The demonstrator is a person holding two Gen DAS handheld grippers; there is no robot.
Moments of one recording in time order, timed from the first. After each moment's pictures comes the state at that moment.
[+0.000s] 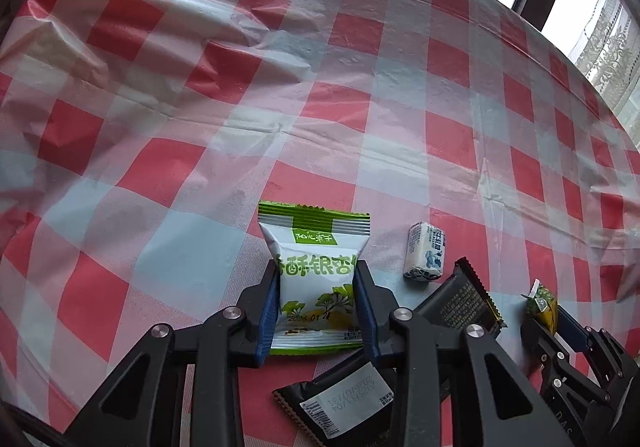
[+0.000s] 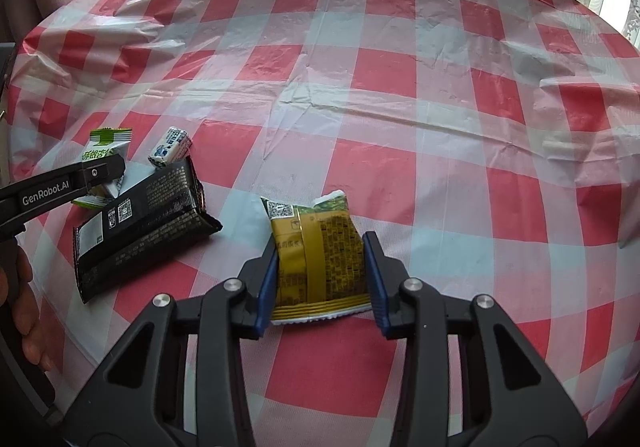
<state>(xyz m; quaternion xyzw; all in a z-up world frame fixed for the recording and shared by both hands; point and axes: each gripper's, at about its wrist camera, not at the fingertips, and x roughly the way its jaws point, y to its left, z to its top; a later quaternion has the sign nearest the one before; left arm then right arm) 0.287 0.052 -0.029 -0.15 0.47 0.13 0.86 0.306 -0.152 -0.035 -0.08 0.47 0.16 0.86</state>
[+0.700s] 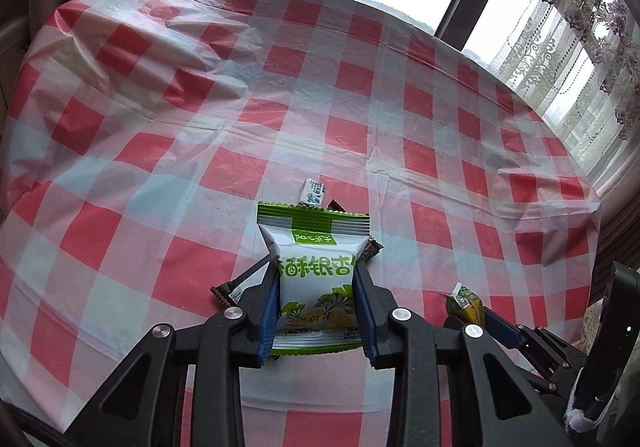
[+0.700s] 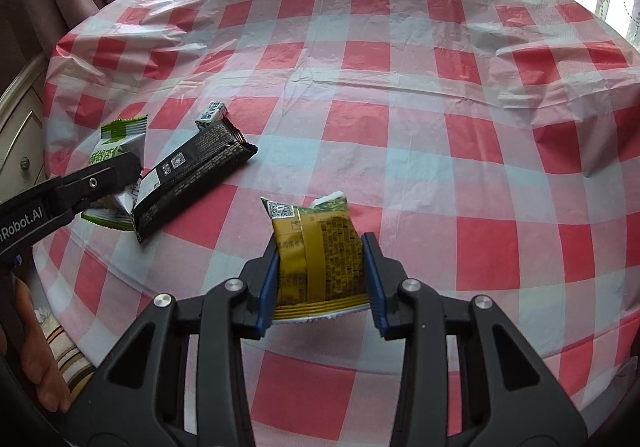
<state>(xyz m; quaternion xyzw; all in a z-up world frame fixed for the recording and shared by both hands) 0.206 -0.002 0.018 -0.18 0.42 0.04 0.89 0.232 -0.186 -0.004 -0.05 0.47 0.16 0.87</state>
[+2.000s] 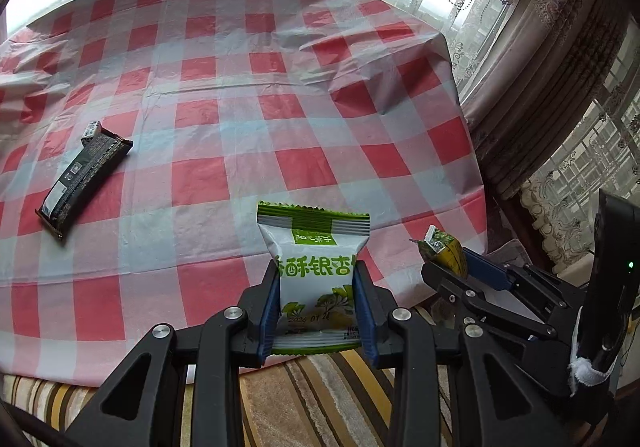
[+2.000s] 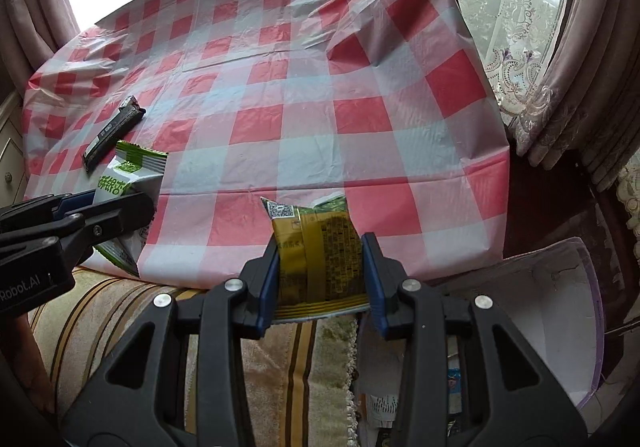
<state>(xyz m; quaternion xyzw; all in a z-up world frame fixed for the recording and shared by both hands) 0.128 -0.206 0.032 -0.07 0.48 -0.16 0.86 0.115 -0.379 0.015 0.00 0.46 0.04 0.88</state>
